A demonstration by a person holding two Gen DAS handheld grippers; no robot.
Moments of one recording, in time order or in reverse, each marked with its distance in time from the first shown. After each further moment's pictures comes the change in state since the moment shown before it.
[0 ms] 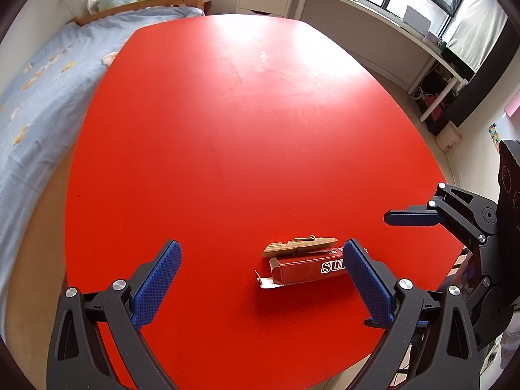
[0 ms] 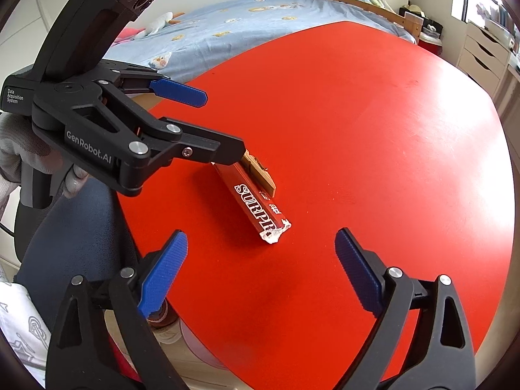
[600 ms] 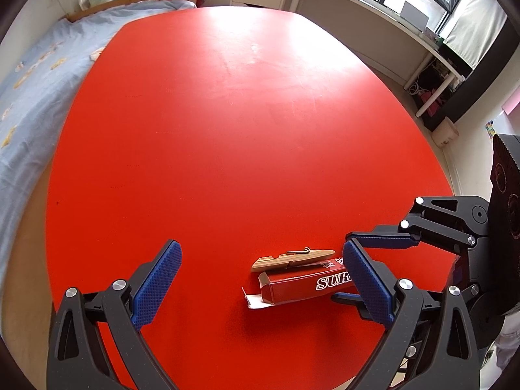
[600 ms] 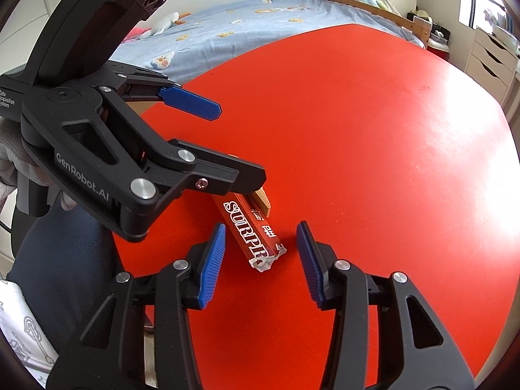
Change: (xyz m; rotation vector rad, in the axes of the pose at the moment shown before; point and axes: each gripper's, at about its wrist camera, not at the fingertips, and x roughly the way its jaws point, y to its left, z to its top) left arm 0.018 -0.011 0.011 0.008 0.028 -0.029; right arm 0.014 -0.003 0.005 -0.028 -0.019 0.020
